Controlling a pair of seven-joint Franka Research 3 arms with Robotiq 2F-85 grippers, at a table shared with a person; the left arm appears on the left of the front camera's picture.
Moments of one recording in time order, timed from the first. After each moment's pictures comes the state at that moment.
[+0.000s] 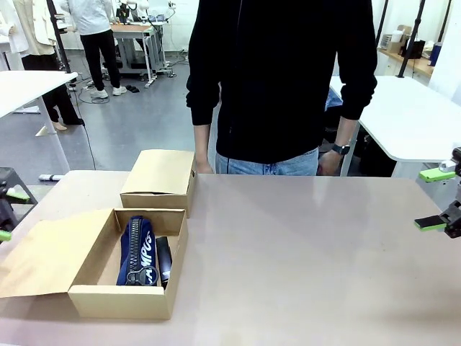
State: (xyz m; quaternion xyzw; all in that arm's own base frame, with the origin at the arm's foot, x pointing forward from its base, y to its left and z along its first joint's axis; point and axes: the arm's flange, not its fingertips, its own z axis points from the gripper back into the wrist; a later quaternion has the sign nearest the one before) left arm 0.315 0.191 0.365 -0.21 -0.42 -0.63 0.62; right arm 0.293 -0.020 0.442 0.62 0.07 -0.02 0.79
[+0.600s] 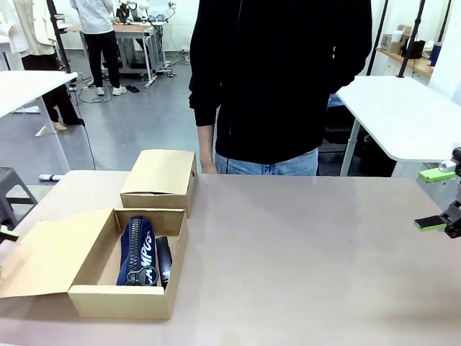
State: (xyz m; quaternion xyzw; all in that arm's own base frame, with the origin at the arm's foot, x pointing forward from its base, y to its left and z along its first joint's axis) left arm 0.299 0.219 0.294 -0.24 -0.37 -0.60 0.67; right arm 0.293 -0.020 0.442 0.62 0.07 -0.02 0.79
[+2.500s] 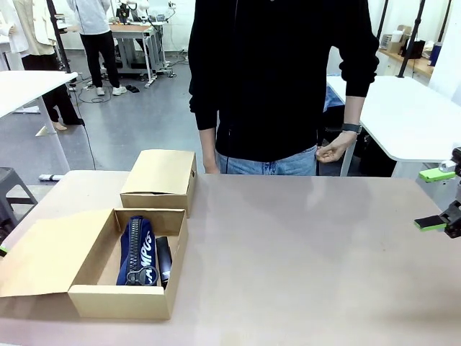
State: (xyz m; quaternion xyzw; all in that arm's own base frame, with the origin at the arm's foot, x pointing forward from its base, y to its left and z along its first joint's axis) left arm 0.322 0.240 0.268 -0.22 -0.25 -0.65 0.68; right arm 0.293 -0.020 0.442 0.62 0.07 -0.02 0.79
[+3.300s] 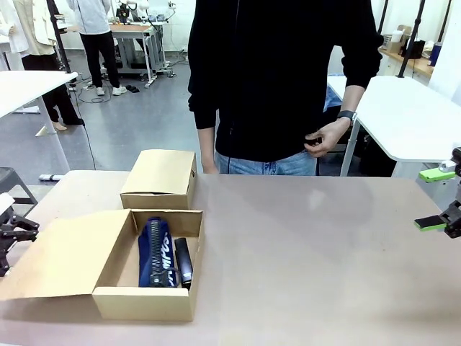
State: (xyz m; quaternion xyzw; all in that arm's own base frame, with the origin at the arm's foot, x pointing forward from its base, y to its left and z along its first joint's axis) left arm 0.346 0.165 0.279 -0.27 -0.30 -0.66 0.63; right arm 0.293 -0.020 0.442 0.62 0.07 -0.02 0.79
